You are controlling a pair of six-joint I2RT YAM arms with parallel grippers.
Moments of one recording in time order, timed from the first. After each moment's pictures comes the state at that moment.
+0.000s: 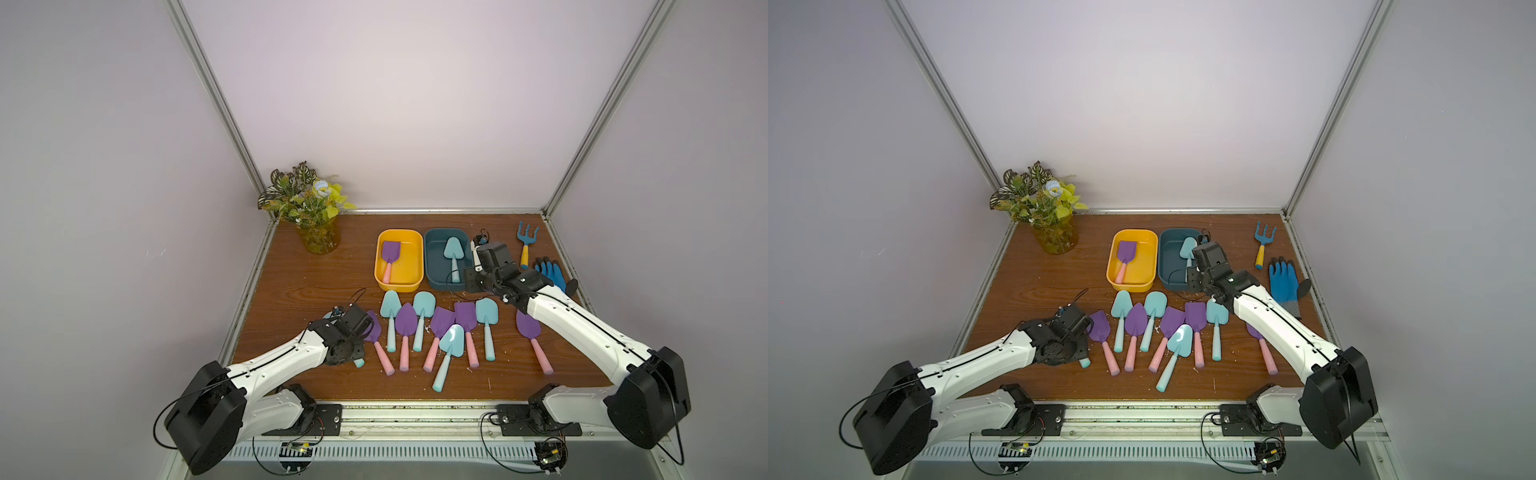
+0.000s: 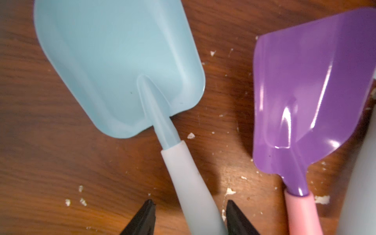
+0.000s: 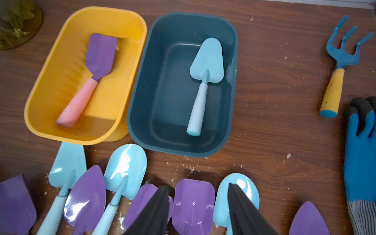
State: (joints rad) left arm -0.69 1.15 0.54 -0.72 -0.16 -0.93; right arm 0.53 1.31 1.04 -0.55 0.27 0.29
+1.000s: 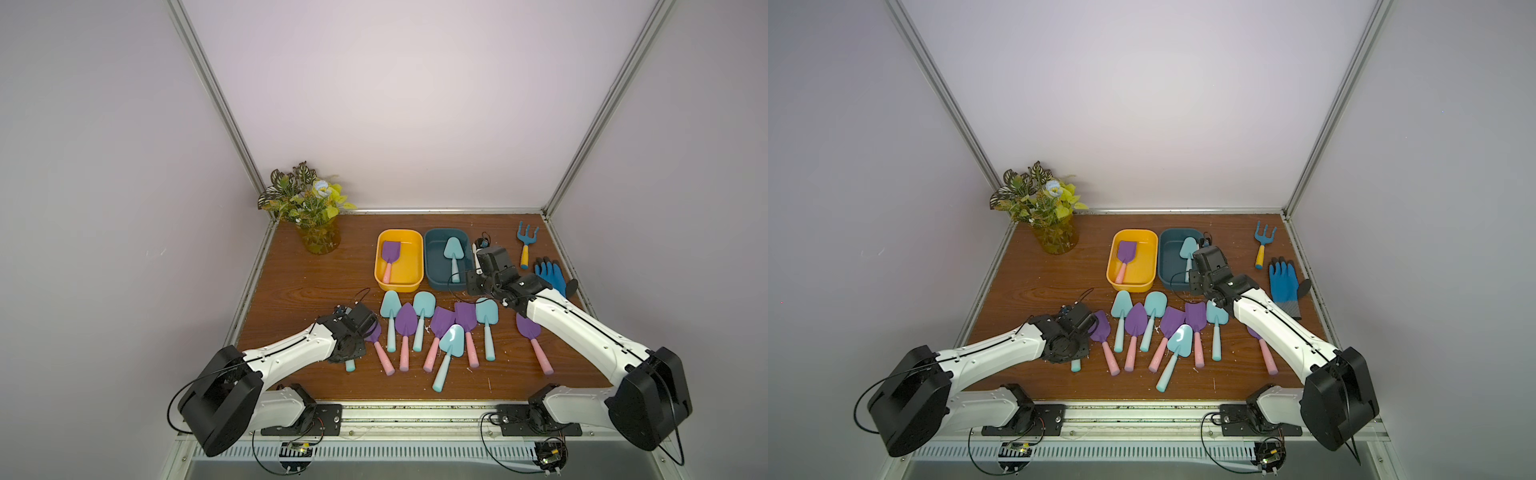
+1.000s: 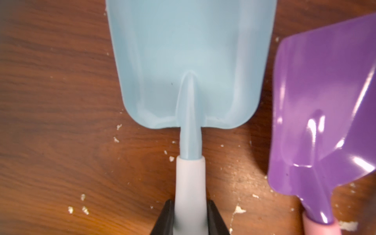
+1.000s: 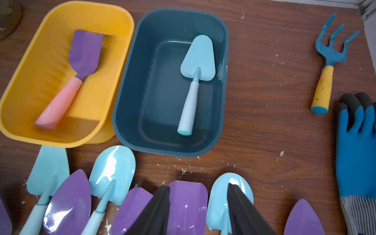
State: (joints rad) left arm -0.69 1.26 0.57 -0.71 -0.19 -0.93; right arm 0.53 1.31 1.00 -0.51 0.31 0.29
